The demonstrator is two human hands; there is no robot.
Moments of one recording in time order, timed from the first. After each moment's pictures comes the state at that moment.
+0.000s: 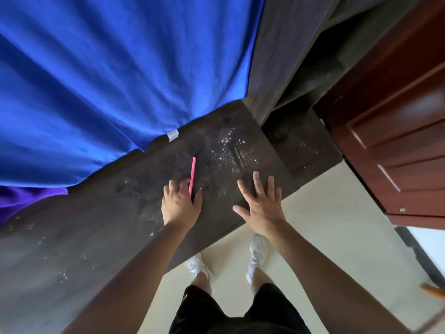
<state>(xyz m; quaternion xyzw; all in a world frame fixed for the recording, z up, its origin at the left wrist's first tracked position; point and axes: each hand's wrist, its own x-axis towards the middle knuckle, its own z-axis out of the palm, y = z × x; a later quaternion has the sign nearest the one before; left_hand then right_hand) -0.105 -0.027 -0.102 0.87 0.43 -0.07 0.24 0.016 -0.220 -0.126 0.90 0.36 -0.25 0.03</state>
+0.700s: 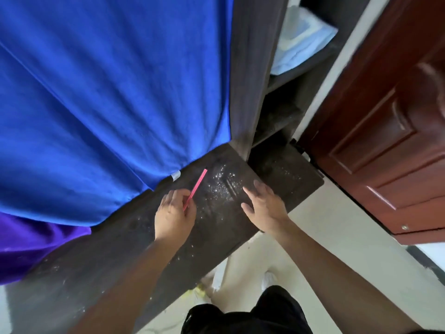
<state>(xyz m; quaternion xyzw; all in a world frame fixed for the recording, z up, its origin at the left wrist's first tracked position) -0.108 -0.017 0.007 0.91 0.29 0.17 0.24 0.047 -0.211 -0.039 0.92 0.33 -0.18 -0.04</state>
